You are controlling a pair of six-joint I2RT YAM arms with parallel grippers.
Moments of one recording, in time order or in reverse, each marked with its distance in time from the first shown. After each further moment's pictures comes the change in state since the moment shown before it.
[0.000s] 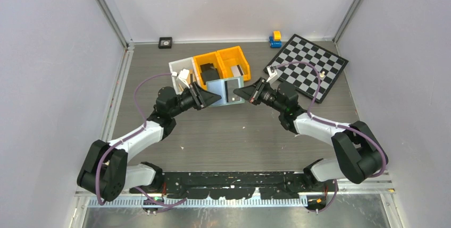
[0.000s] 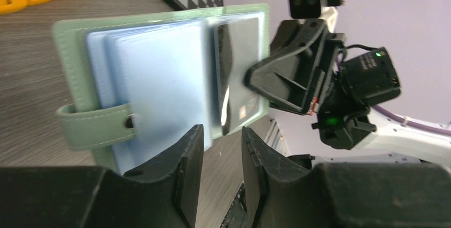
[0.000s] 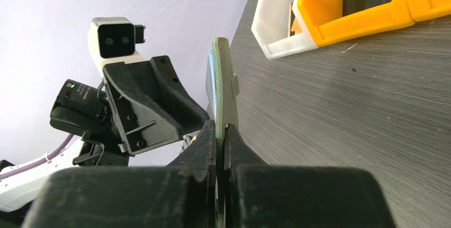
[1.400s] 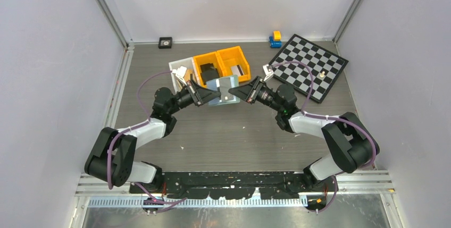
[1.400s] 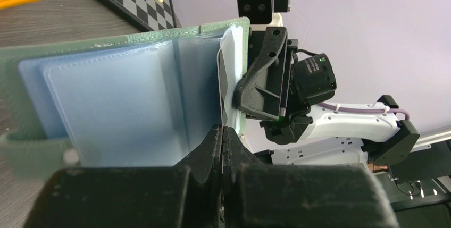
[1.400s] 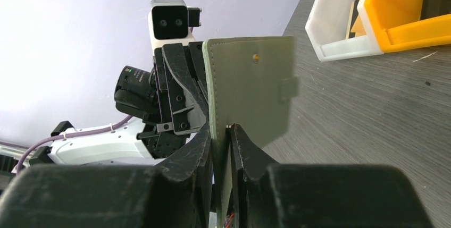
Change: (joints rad) left arm 0.053 0.132 -0.021 0.372 0.163 -0.193; right arm 0.017 0.111 -0.002 0.285 -0.107 0.141
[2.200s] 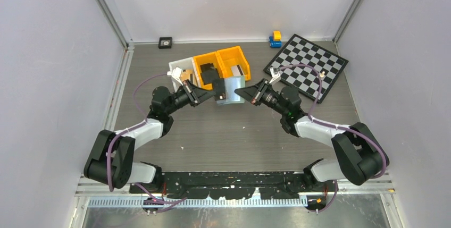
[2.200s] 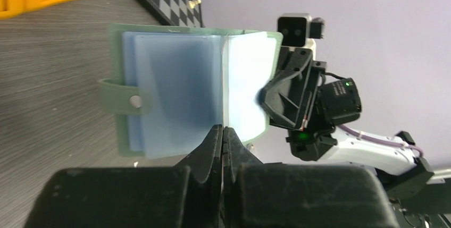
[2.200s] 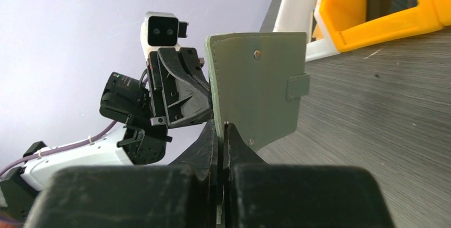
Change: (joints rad) left arm 0.057 -0.013 -0.011 -0.092 -0.020 0.004; right arm -0.015 -0.106 -0.048 -0.129 0.093 -0.059
